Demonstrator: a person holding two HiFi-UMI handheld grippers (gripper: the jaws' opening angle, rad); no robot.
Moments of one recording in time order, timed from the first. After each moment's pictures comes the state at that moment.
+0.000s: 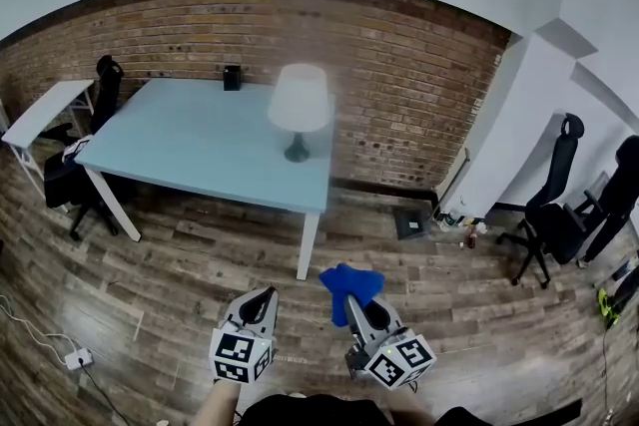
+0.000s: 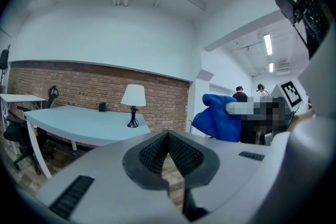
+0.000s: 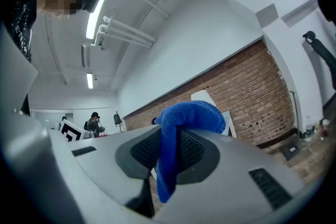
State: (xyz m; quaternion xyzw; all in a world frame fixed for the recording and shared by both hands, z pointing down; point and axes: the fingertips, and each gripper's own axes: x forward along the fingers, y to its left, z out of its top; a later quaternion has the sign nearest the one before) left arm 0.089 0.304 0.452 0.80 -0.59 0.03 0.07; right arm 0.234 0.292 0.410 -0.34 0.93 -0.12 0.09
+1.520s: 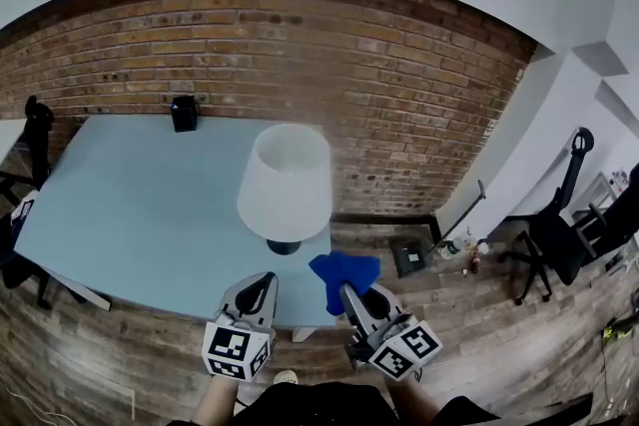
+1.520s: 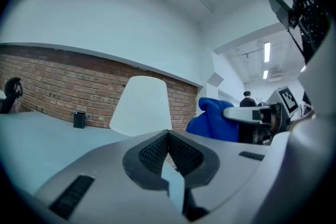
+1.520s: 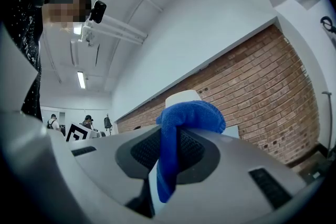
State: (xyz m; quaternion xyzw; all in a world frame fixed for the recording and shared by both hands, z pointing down) left arm -0.022 -0.130 0.418 0.84 -0.54 -0.01 0.05; right arm 0.109 -0.120 0.382 -0.34 0.93 -0.10 0.11
